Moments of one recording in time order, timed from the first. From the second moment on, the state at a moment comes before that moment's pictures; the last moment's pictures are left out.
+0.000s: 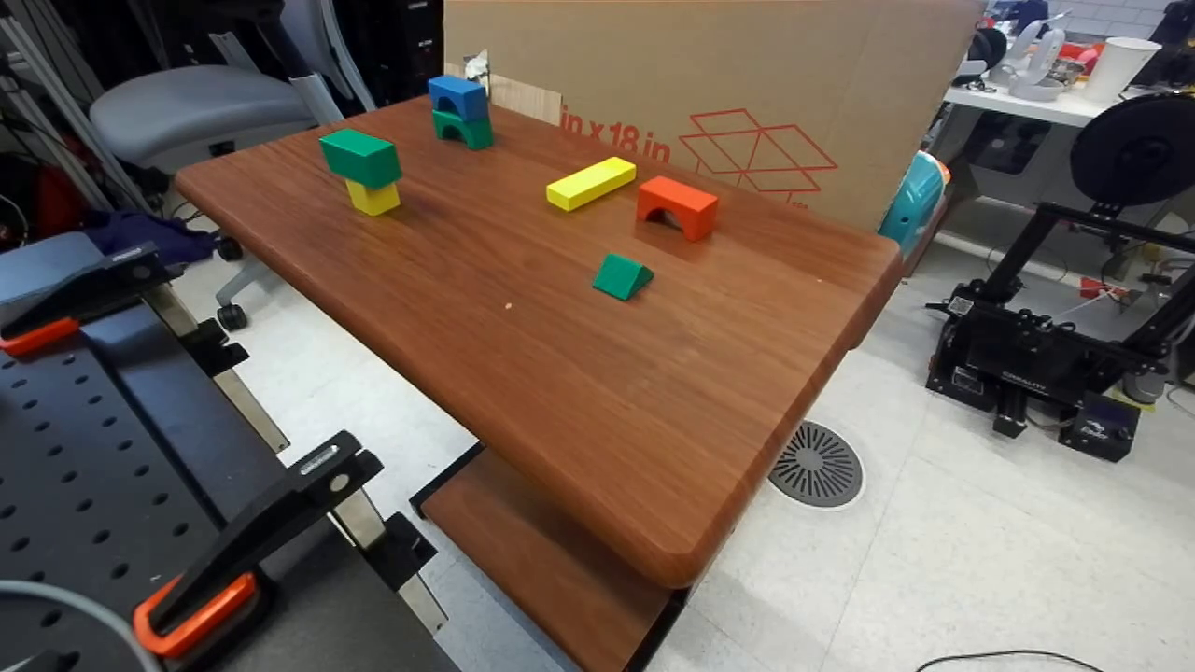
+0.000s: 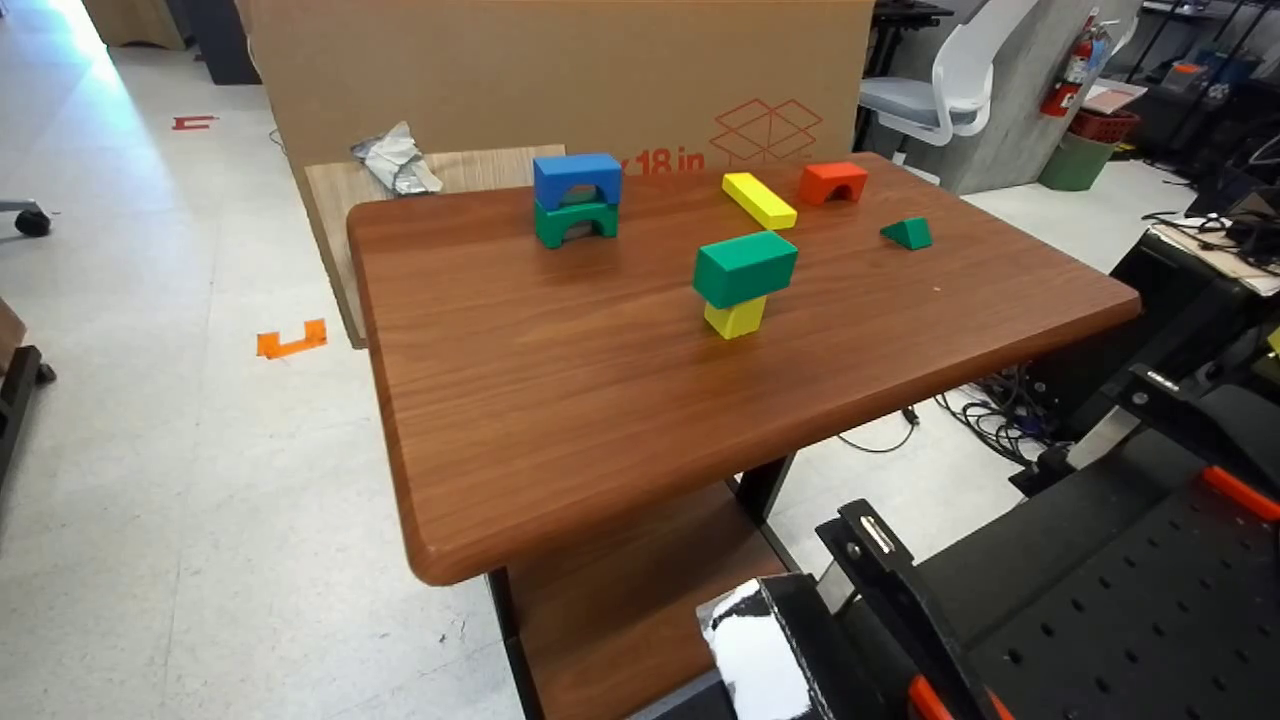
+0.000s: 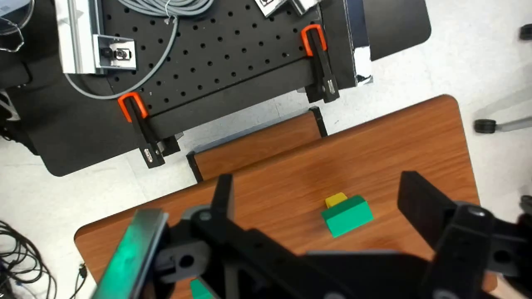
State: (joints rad) arm 0.00 -0.44 0.05 -2.55 0.13 2.00 0.28
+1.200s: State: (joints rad) arm -0.12 0.18 -0.12 -1.96 0.15 2.11 0.19
